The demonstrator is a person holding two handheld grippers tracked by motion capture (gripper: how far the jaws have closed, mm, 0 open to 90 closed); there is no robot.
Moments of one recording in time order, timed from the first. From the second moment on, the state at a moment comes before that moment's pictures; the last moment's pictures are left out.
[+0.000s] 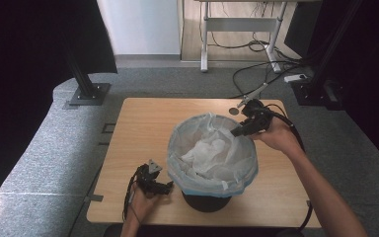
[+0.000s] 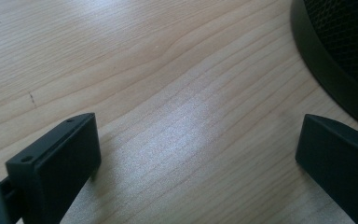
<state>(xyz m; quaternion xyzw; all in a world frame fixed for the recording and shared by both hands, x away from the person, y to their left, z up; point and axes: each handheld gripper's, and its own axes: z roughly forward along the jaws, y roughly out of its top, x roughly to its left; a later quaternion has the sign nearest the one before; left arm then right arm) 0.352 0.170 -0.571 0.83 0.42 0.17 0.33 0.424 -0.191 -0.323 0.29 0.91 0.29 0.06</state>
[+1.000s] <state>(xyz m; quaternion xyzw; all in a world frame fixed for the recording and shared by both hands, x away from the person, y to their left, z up) 0.352 0.170 -0.571 0.83 0.42 0.17 0.33 0.472 -0.121 -0.316 0.18 0.94 0.28 0.08</state>
